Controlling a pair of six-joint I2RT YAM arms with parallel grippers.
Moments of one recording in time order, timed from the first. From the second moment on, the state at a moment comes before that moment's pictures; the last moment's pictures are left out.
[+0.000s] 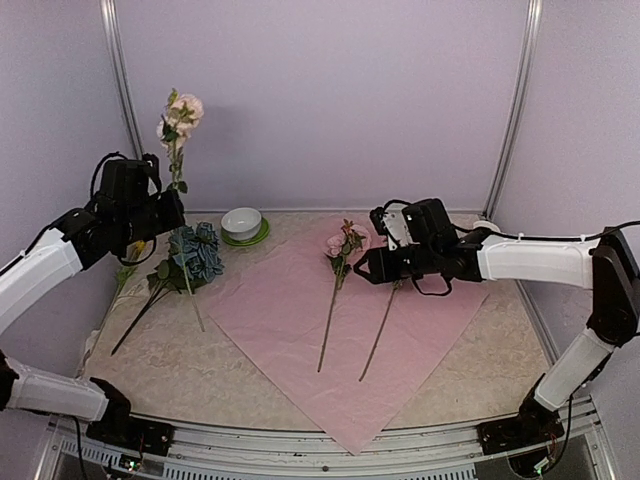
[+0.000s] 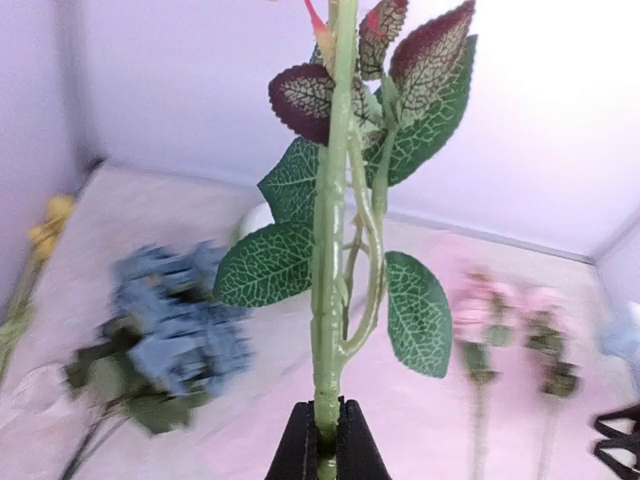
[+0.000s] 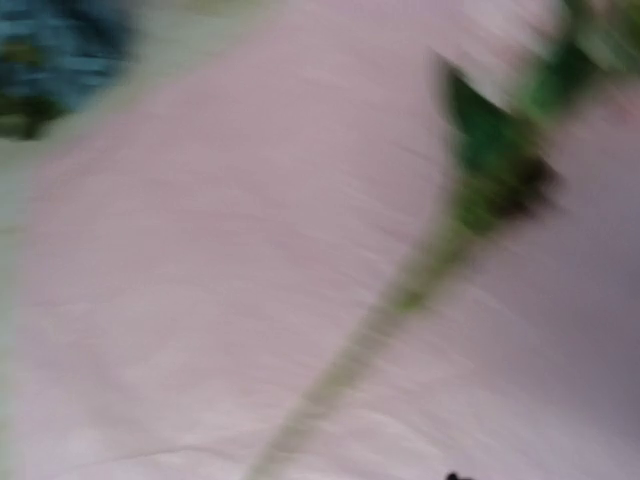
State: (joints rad) left arm -0.41 1.16 1.10 -0.44 -0.34 -0.46; right arm 0.70 1.60 1.07 -0.10 -0.15 0.34
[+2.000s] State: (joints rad) left arm 0.24 1.71 1.34 -0.59 -0.44 -0.37; right arm 0.68 1.64 0.99 0.05 -0.18 0.55
